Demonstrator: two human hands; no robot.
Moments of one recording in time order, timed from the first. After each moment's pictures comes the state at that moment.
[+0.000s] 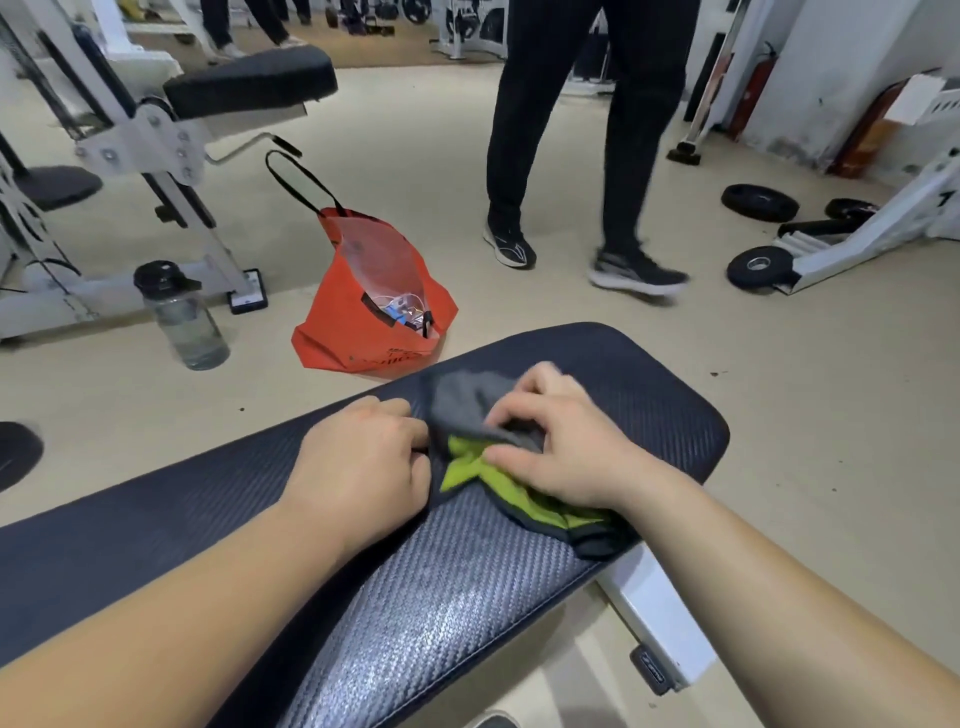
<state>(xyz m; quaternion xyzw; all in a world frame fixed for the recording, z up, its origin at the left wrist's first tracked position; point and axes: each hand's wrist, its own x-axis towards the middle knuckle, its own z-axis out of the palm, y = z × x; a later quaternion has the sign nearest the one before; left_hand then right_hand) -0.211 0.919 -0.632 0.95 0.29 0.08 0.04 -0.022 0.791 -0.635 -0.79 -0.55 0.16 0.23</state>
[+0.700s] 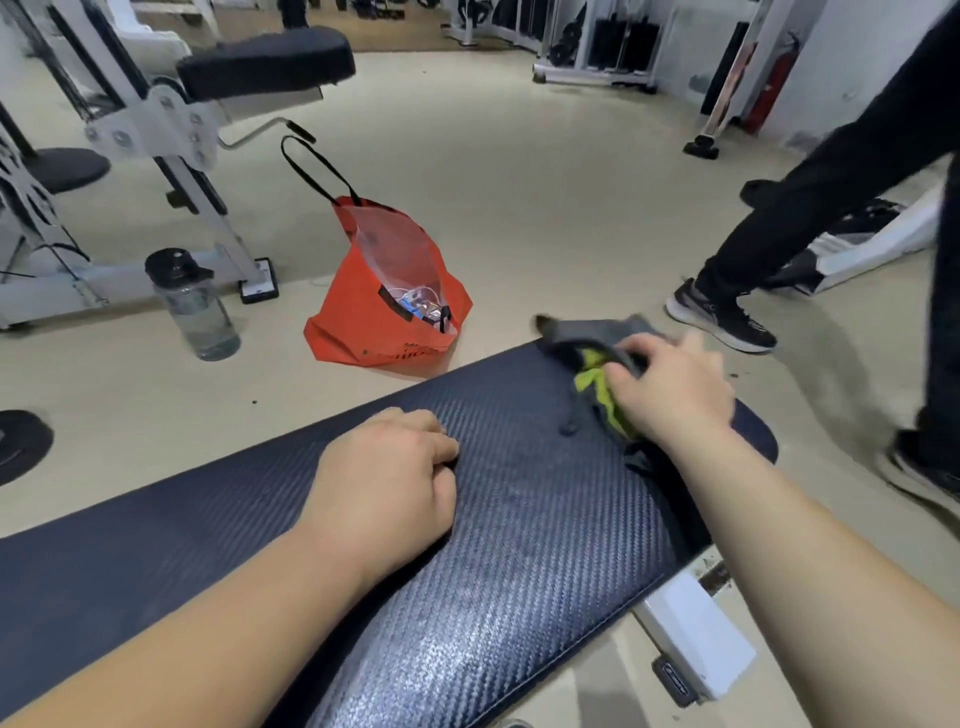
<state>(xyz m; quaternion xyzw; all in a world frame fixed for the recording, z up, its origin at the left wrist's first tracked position) -0.224 0.925 -0.641 0.94 0.30 0.11 0.09 0.039 0.816 -0.640 -0.95 -0.27 0.00 0.17</state>
